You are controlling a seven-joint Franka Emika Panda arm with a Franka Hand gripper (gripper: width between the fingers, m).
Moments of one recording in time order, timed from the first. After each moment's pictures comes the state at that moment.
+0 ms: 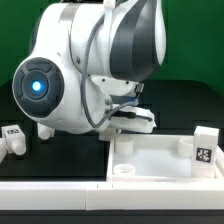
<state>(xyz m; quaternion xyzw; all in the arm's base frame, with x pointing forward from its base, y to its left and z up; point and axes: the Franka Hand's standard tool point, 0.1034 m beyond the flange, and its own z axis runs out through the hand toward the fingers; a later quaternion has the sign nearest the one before) 0.425 -0.024 0.014 -0.84 0.17 0.50 0.10</state>
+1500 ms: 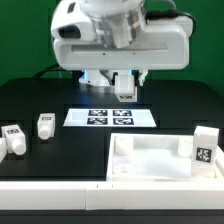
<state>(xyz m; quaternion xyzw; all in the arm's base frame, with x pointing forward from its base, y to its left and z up) 0.514 0.002 0.125 -0.96 0.11 0.26 0.07</state>
